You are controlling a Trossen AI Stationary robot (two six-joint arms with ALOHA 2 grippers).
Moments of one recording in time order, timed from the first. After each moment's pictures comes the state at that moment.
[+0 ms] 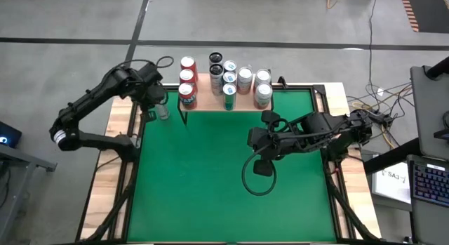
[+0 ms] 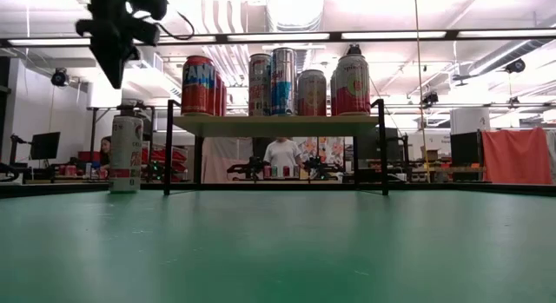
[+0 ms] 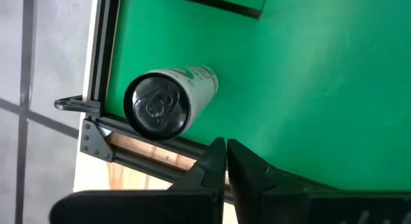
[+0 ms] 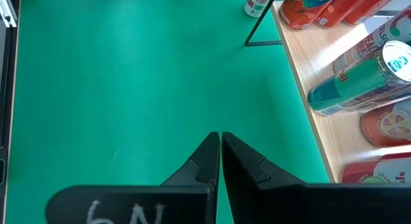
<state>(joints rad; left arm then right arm) 0.73 1.19 1.29 -1.46 -0.13 0.49 0.32 1.77 2.22 -1.40 0.40 0.33</state>
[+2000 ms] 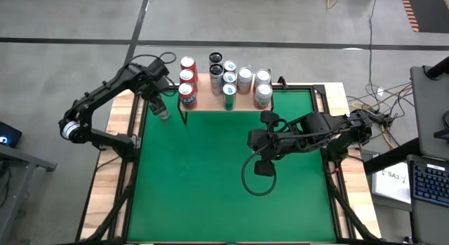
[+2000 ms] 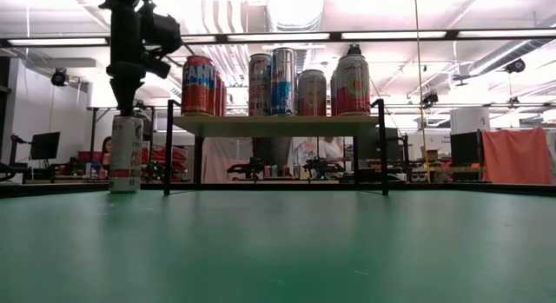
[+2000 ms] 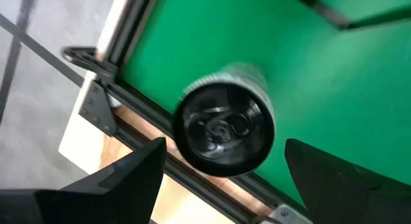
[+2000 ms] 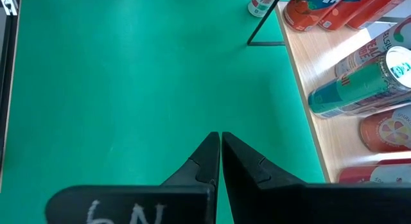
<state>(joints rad) 0.86 1.33 1.22 -1.30 -0.23 0.30 0.32 1.77 2.22 -1.41 0.38 0.28</state>
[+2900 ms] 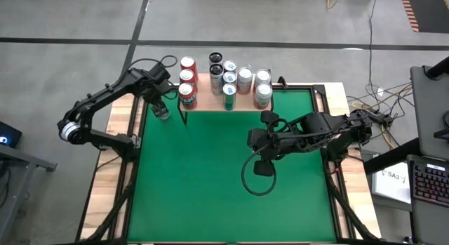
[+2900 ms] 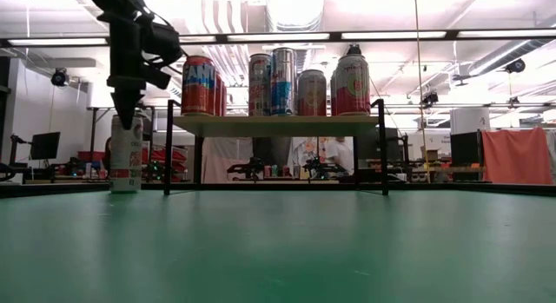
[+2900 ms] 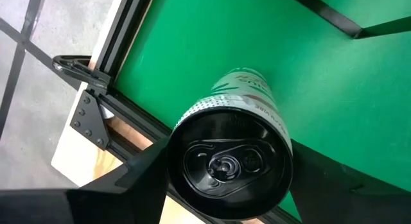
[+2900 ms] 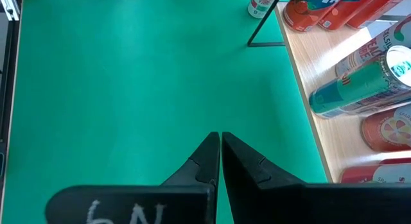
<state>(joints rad) 0.86 1.32 1.11 -1.18 -0.23 0.31 0.32 1.77 2.22 -1.40 0.39 0.30</state>
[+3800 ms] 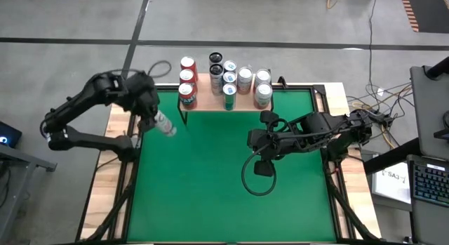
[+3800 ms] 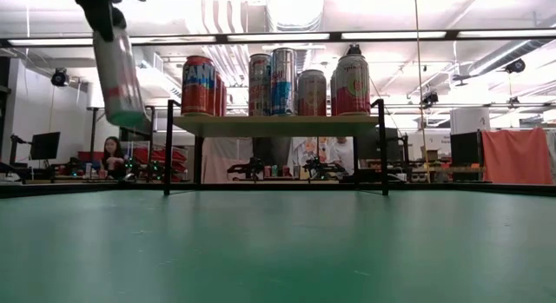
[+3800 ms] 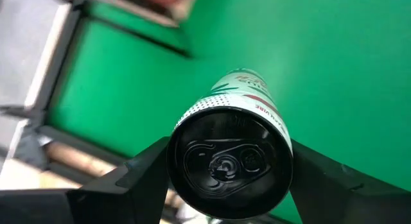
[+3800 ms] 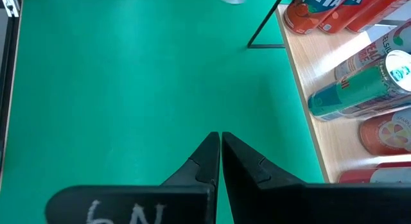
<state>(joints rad) 0.48 1.10 1.43 -1.57 -0.01 0.09 0.32 1.77 2.22 -1.40 0.39 0.27</state>
